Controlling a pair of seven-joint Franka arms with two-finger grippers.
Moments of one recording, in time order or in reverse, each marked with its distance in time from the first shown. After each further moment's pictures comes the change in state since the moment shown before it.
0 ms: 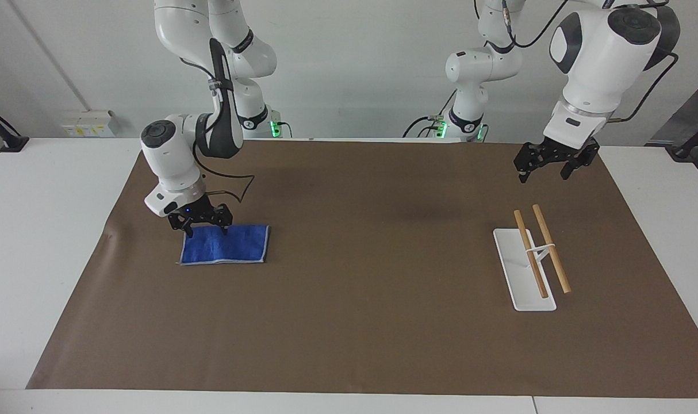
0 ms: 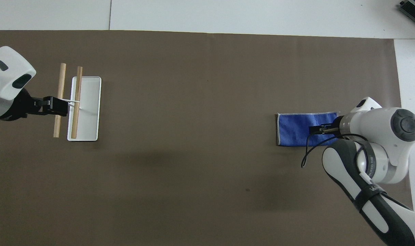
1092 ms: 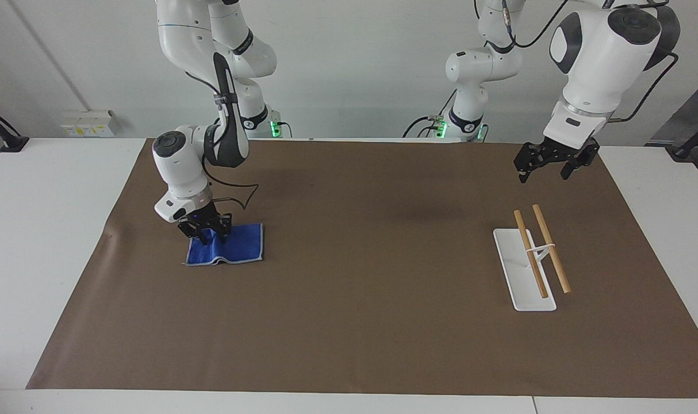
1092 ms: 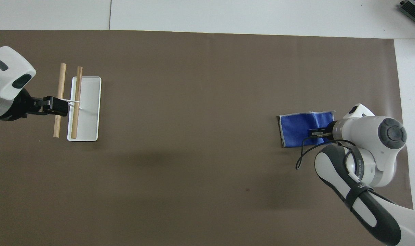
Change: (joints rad) left arm 0.000 0.000 0.000 0.000 0.000 0.000 0.000; right arm 0.000 0.038 0.005 -0.048 0.027 0.113 -0.016
